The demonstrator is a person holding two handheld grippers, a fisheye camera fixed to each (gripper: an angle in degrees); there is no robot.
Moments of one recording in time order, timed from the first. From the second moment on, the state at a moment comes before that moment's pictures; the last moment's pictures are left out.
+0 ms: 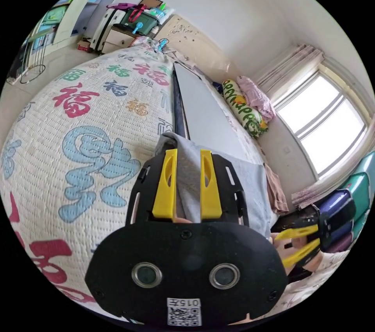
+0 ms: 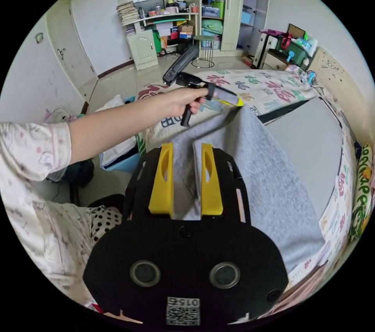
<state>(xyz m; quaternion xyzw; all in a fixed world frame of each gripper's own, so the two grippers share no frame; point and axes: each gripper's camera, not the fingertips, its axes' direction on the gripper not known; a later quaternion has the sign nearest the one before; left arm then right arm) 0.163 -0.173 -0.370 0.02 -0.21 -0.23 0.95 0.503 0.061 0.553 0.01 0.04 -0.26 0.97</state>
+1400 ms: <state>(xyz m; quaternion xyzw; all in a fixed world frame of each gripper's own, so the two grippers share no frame) 0.053 -0.197 -0.130 -0.11 -0.38 -0.14 0.91 0.272 -0.044 0.487 -0.02 -0.10 -0.25 0.96</state>
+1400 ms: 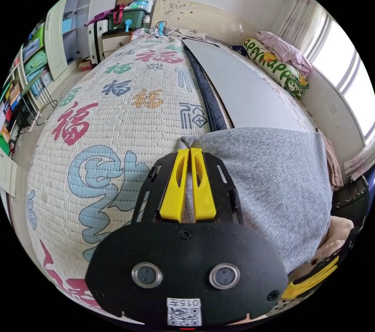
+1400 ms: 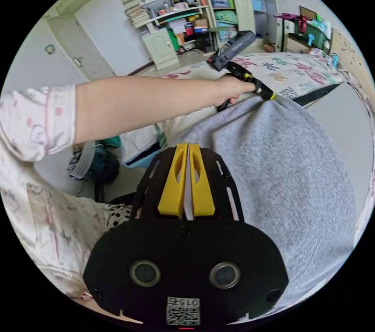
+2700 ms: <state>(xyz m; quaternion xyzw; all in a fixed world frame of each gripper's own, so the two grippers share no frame) 0.054 -0.193 0.389 -0.34 -0.14 0.22 0.90 0.265 -0.184 -0.073 0.15 -0.12 0.26 0.95</state>
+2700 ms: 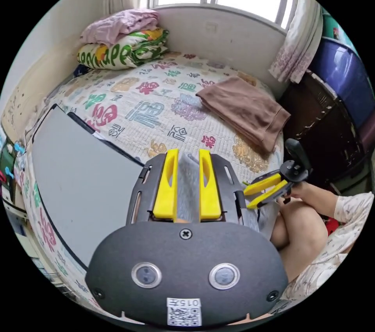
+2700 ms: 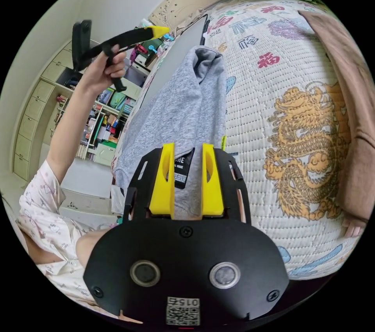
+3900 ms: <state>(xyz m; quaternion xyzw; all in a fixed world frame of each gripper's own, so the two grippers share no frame) -0.169 -0.010 0.594 -0.49 -0.22 0.23 0.81 0.103 -0.065 -0.144 0.07 -0.14 0.18 0.97</state>
